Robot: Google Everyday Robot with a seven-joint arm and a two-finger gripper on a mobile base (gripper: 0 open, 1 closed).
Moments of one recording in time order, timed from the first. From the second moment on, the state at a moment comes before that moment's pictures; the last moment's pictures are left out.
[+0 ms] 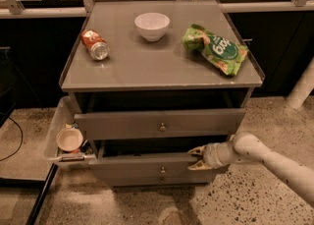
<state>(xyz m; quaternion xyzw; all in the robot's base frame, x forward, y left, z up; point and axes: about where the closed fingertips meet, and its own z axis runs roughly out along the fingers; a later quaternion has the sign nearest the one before) 0.587 -0.183 0.401 -0.70 0.61 0.12 0.36</state>
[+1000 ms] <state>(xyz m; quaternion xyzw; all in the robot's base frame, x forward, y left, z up) 0.576 -0.186 0.402 -0.70 0.61 0.12 0.36</state>
